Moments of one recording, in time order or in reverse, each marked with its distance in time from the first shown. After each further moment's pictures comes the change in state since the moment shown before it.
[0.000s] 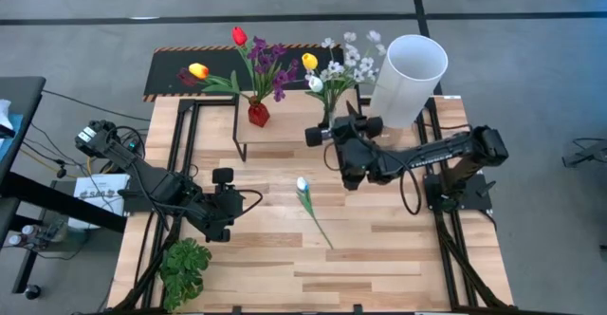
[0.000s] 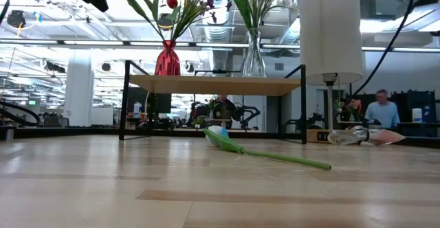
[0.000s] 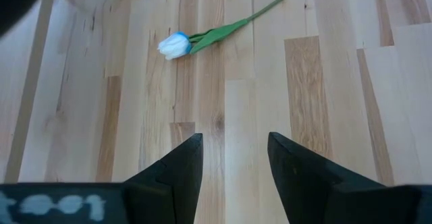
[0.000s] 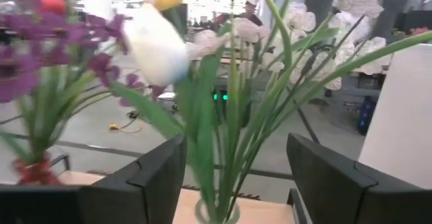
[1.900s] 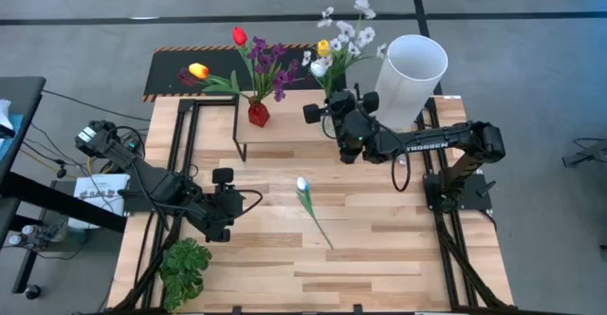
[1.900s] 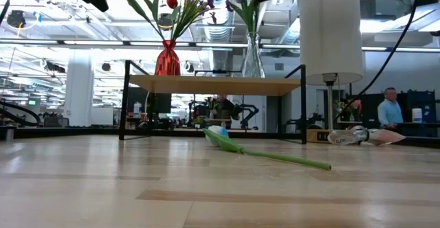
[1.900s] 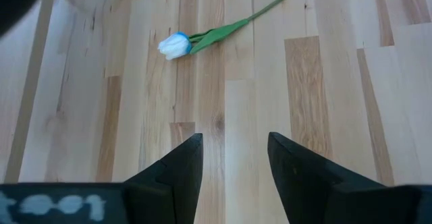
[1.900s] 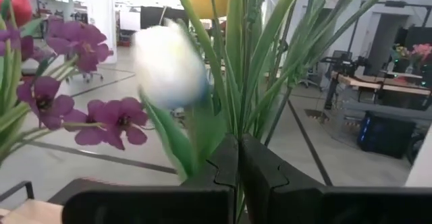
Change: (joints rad) left arm 0.000 0.000 0.000 0.000 0.000 0.000; right arm -0.182 0.000 0.000 0.068 -0.196 -0.103
